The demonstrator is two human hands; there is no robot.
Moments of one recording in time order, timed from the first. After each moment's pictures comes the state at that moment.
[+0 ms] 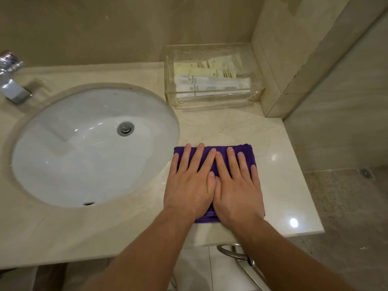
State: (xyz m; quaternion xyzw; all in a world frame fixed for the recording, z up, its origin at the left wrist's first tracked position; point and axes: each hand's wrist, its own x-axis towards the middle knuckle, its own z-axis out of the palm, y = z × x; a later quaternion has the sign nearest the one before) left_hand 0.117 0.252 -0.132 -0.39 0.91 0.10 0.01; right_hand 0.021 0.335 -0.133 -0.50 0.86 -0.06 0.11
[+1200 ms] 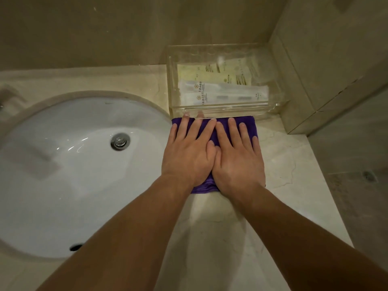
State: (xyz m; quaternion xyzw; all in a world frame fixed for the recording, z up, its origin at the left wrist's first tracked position) left_hand 0.072 0.123 -0.138 -0.39 0.91 0.12 -0.04; right_hand -0.021 0.208 -0.135 -0.48 0.87 -0.07 0.10
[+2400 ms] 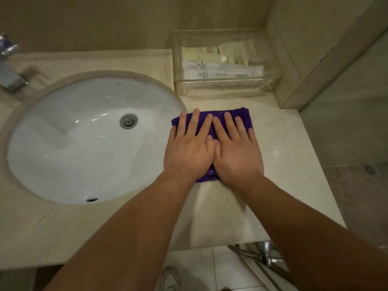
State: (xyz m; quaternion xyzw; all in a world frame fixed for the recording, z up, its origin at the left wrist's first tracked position) left_hand 0.106 0.185 -0.136 -0.43 0.89 0.17 0.00; right_hand 0.005 0.264 -0.135 -0.53 0.84 -0.07 0.11
